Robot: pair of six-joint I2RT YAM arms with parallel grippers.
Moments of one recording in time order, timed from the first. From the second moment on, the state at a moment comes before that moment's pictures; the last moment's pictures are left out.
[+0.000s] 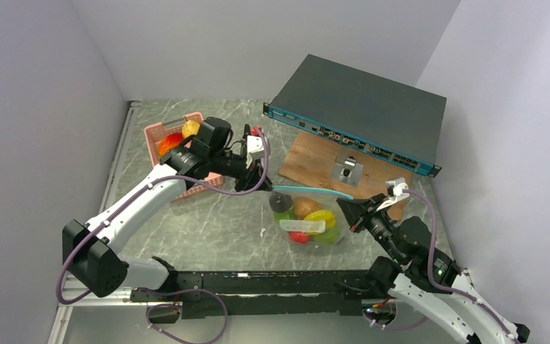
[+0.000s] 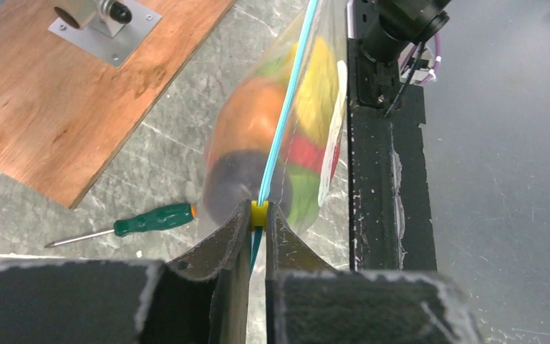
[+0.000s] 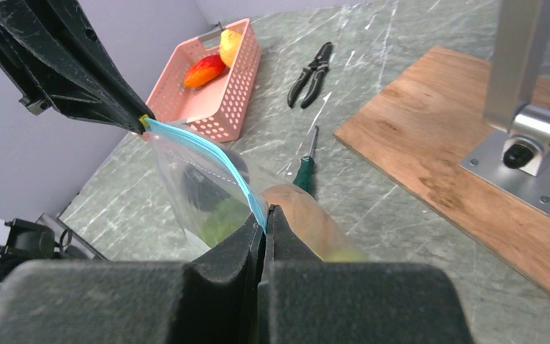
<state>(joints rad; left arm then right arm) -0.60 1.33 1.23 -0.54 0.89 0.34 0.86 0.18 0.54 -0.40 0.30 0.44</state>
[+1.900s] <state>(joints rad) -0.53 0.86 0.93 -0.21 -0.13 0.23 0.86 0.57 0.71 -0.41 0.41 0.40</state>
